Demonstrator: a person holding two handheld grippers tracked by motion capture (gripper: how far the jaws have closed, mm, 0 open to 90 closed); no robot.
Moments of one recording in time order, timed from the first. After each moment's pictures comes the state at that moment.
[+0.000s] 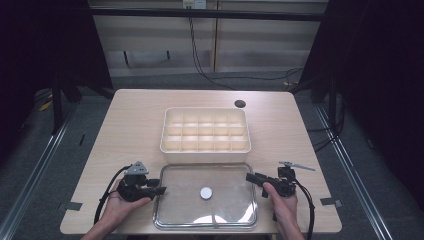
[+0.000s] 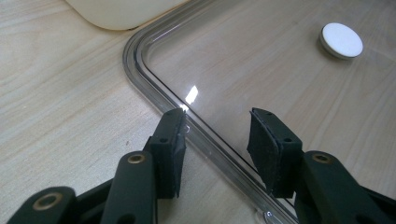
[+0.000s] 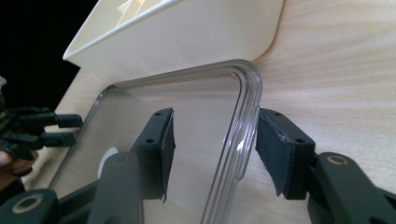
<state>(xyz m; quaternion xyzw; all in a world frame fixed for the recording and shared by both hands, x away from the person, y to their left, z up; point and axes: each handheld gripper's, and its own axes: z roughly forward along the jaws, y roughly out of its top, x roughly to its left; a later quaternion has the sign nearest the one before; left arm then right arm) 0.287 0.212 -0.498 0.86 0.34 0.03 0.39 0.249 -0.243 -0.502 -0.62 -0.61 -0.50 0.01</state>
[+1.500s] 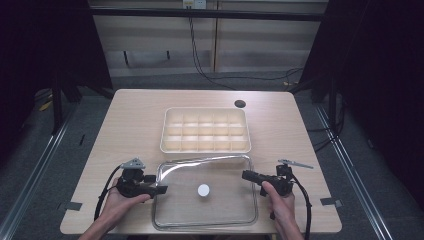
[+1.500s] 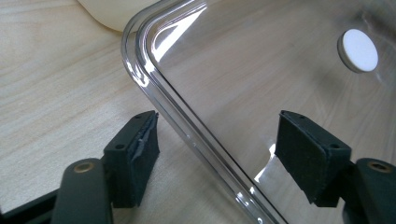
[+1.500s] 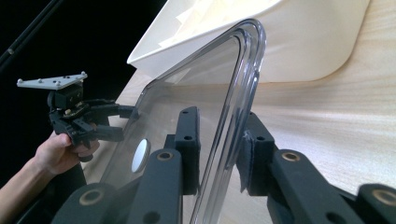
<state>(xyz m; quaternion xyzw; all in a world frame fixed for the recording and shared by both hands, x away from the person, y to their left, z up) 0.298 0.217 -0.500 0.83 0.37 -0.02 0.42 0.253 -0.237 -0.494 -0.55 -0.62 -0.56 0.06</state>
